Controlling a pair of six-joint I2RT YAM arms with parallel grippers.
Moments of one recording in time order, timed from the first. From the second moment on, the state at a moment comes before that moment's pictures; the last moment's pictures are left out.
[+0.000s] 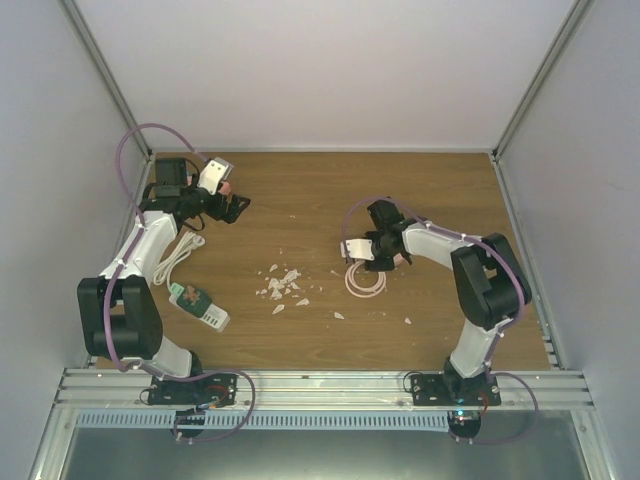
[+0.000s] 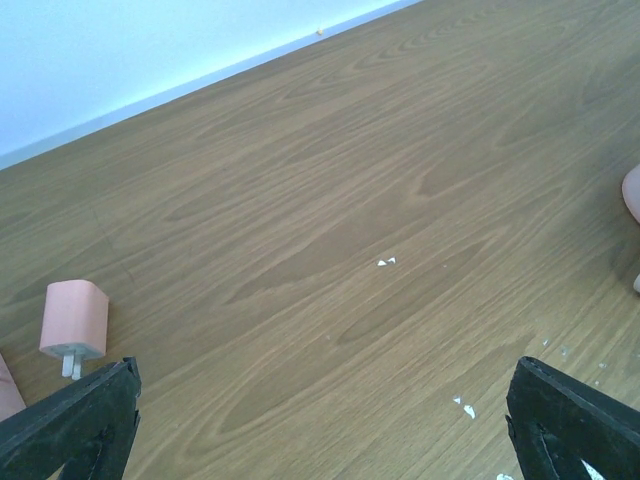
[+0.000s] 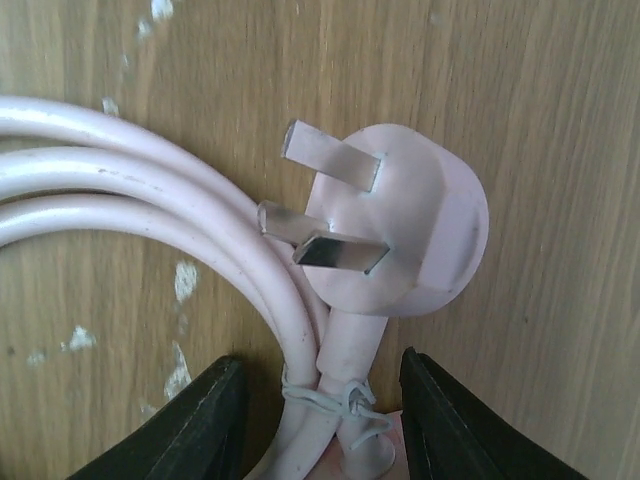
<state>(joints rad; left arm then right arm) 0.05 1.52 1.17 -0.37 0.57 0.37 0.45 1.81 1.08 -0.48 -0.15 -1.23</state>
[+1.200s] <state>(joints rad) 0.03 1.51 1.17 -0.39 0.55 0.40 -0.14 1.94 1.24 -0.43 -0.14 -1.51</state>
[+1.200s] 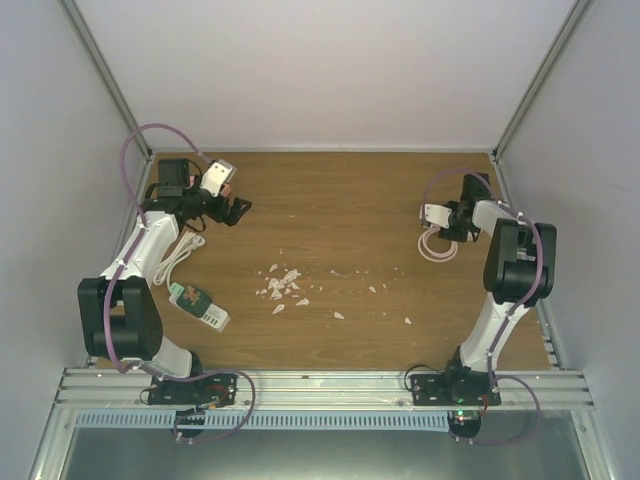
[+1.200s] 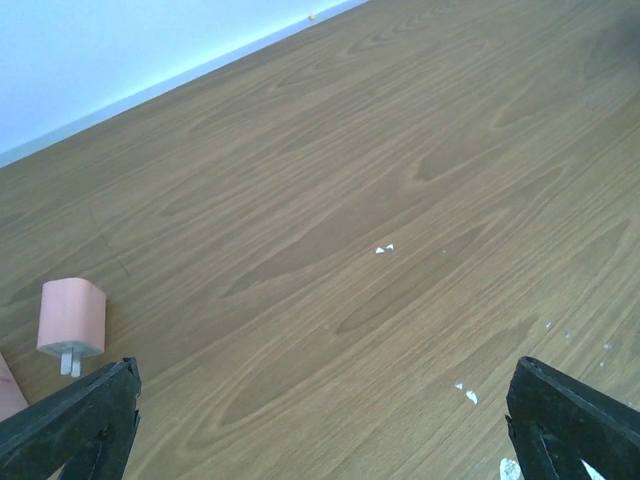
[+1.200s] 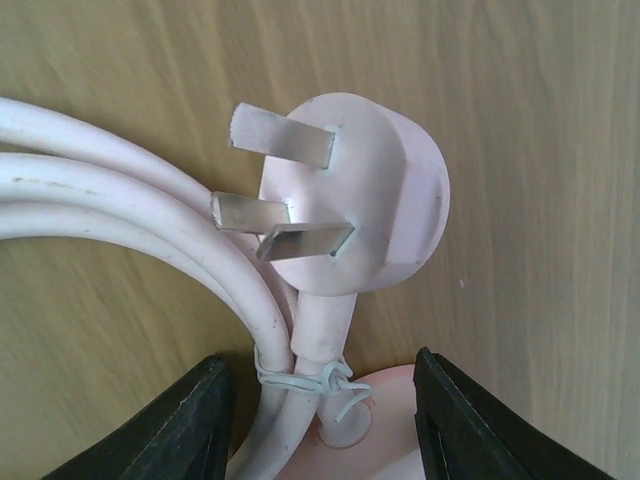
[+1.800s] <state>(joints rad) 0.05 1.51 1.28 -0.83 0.53 0.94 -0.15 1.87 1.42 -0.59 -0.34 -1.31</state>
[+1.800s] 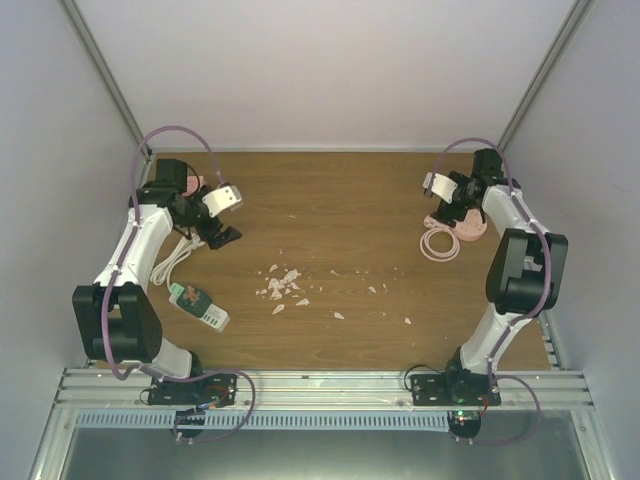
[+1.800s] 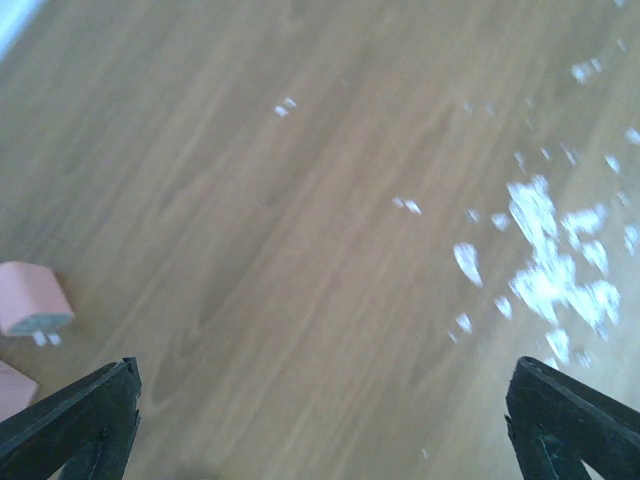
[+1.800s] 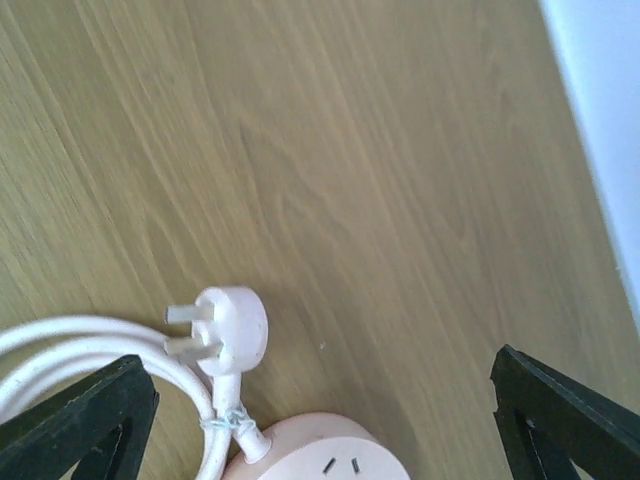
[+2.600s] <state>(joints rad) 0.02 1.14 0.70 -0.99 0.20 1.59 0.02 1.38 1.22 -0.46 -0.79 -0.78</state>
